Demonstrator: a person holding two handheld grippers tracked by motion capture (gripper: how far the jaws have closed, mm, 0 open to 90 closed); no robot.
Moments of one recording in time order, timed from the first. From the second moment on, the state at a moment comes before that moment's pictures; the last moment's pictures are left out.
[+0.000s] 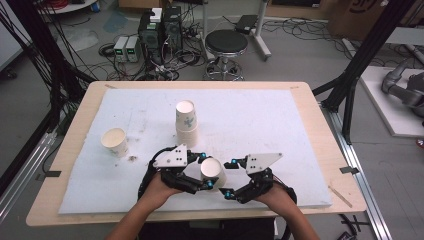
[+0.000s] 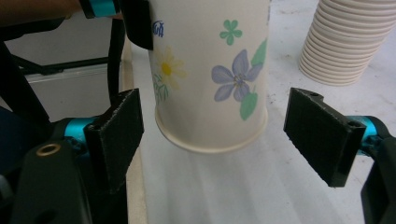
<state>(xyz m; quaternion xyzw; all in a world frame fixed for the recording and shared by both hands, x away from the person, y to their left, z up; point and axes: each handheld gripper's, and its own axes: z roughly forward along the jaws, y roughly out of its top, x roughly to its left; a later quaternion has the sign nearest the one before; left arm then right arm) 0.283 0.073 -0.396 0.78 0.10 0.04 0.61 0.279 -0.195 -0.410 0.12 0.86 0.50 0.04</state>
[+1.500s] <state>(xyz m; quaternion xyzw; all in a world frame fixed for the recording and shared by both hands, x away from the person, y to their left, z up) 0.285 0.083 -0.384 0.81 0.13 0.02 0.57 0.289 -0.190 -0.404 0.09 0.87 0.47 0.03</state>
